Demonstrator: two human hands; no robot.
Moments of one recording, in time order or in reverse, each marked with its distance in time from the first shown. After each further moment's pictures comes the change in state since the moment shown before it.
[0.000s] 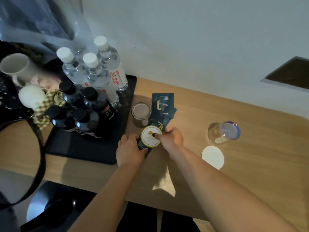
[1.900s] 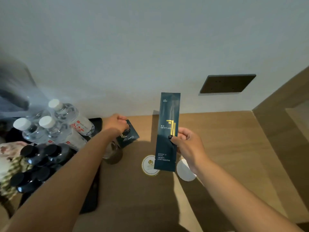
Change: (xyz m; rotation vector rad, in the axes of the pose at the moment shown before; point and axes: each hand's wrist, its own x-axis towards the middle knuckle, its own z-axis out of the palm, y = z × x) left_hand 0.112 0.154 -0.079 -0.306 -0.226 0.170; right_hand -0.066 -0.039 -0.176 0.561 -0.018 -0.195
